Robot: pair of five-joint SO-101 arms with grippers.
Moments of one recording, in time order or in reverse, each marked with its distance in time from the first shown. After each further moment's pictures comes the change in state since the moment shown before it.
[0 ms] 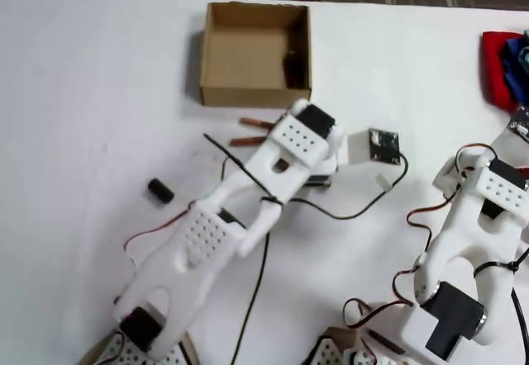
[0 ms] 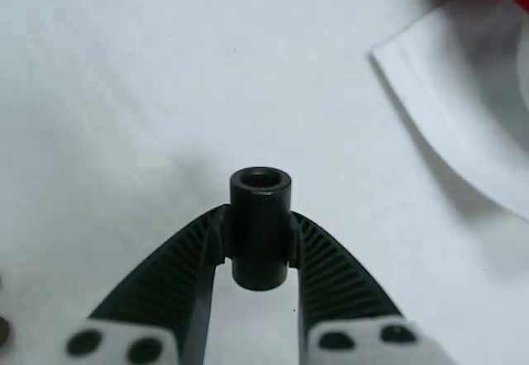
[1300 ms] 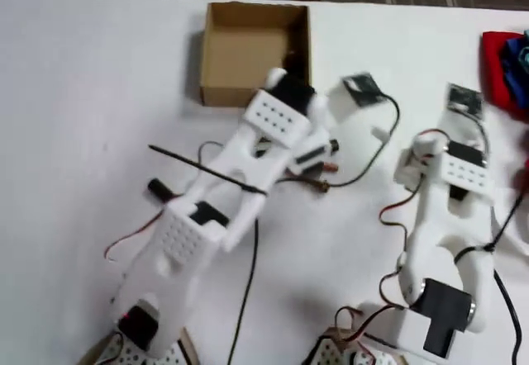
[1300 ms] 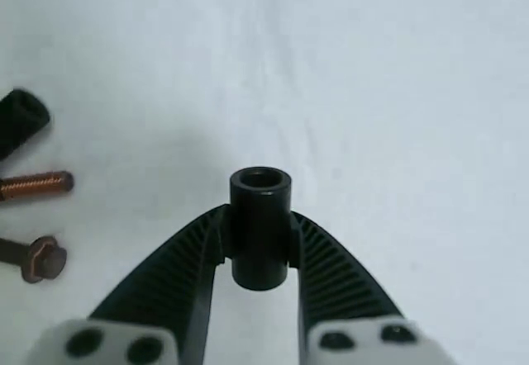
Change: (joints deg) left arm -3.2 -13.7 0.0 12.3 23.4; right arm -10.8 0.0 0.0 3.3 4.4
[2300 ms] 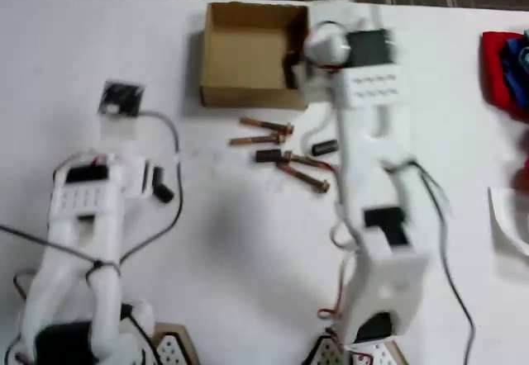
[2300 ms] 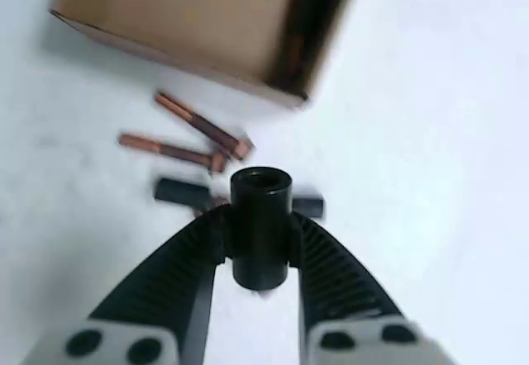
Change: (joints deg) left arm -44.1 -69.6 103.3 -51.3 13.2; right arm -30.9 26.4 -73.8 42.5 7.3
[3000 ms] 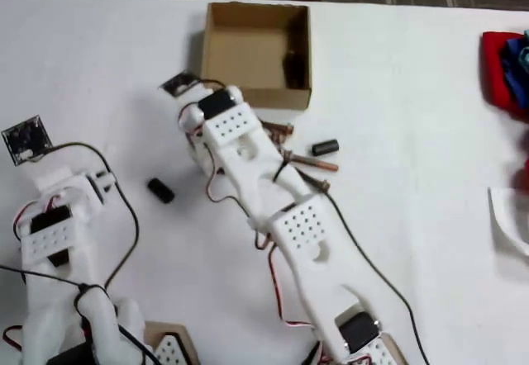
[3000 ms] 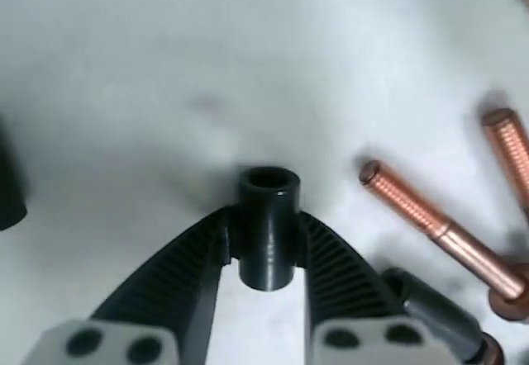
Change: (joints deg) left arm -20.3 -9.9 20.4 -20.1 19.3; right arm -26.6 46.7 -20.9 -5.4 -0.3
